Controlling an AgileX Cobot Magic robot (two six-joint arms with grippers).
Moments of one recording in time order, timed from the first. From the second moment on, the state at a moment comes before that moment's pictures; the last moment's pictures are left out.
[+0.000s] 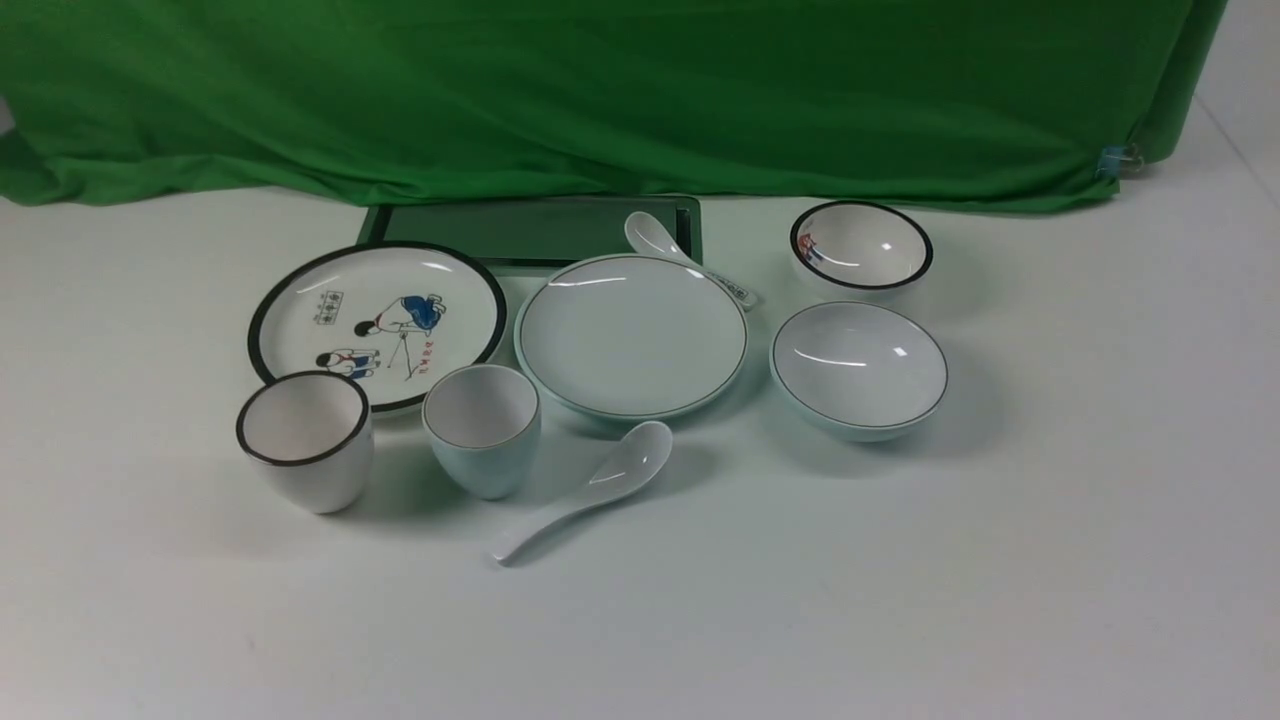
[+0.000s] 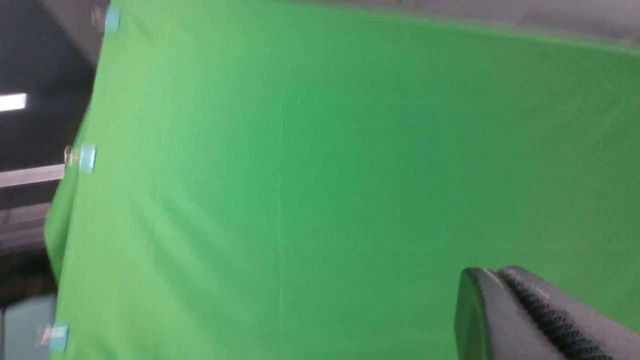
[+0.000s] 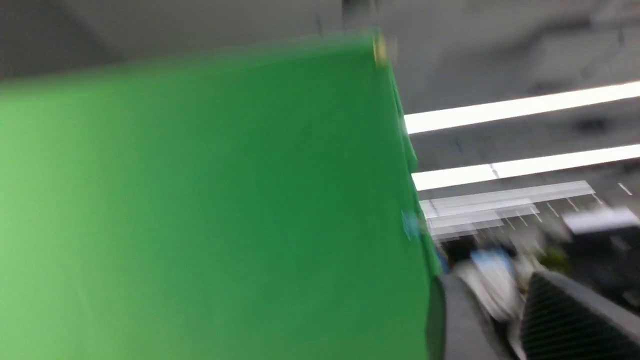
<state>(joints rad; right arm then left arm) -0.07 0.27 -0.34 0.10 -0.41 0.07 0.02 0.34 -0.47 0.11 -0.29 -0.20</state>
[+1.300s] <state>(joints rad) 0.23 2.05 -1.73 0.14 0.86 -0.21 -0.22 1.53 -1.19 -0.16 0.67 0.06</state>
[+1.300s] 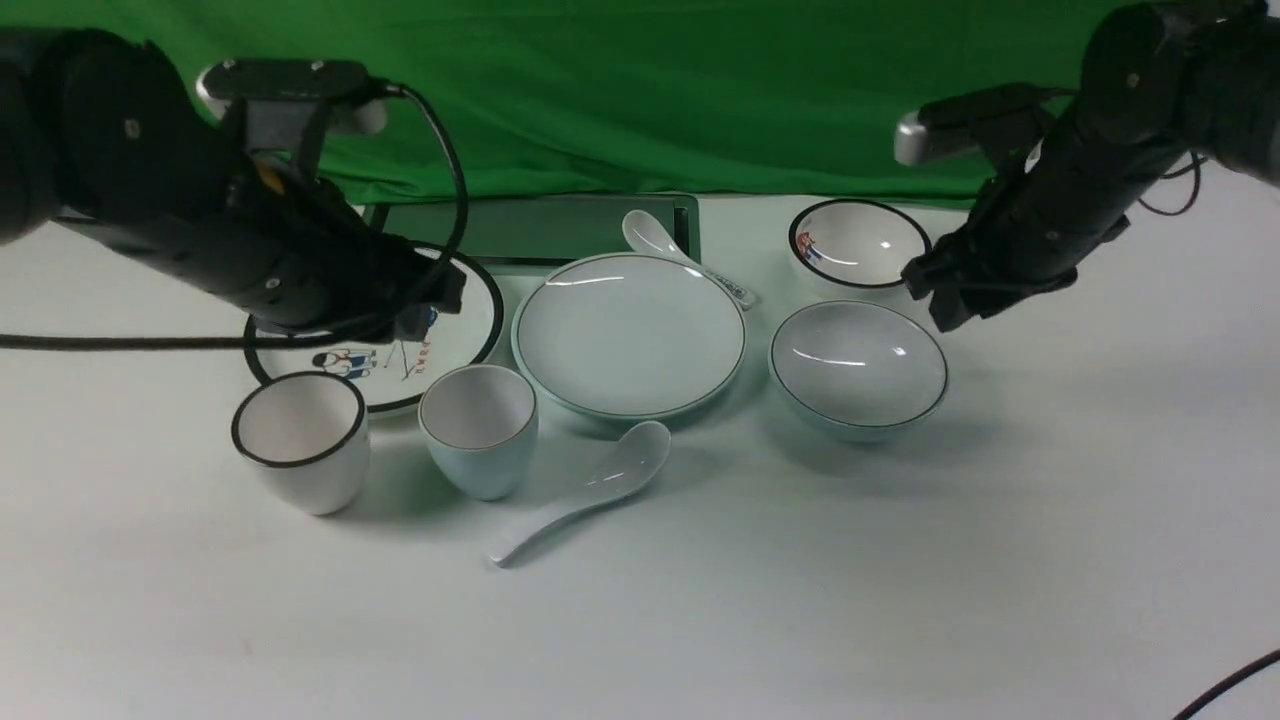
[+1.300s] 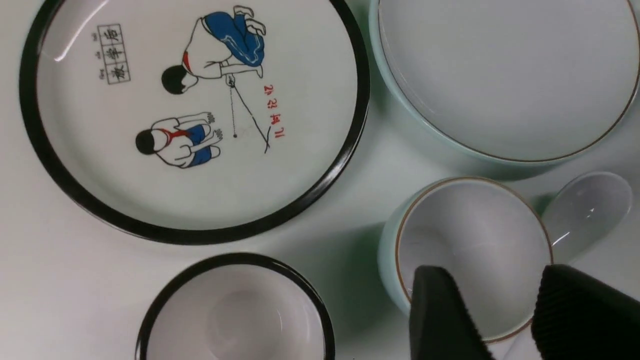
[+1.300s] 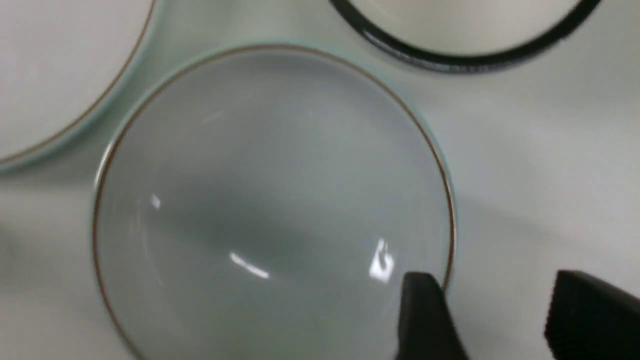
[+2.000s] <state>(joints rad) 0.27 2.18 -2.01 0.26 1.08 -0.29 -0.22 1.59 -1.19 -0.21 0.62 0.16</state>
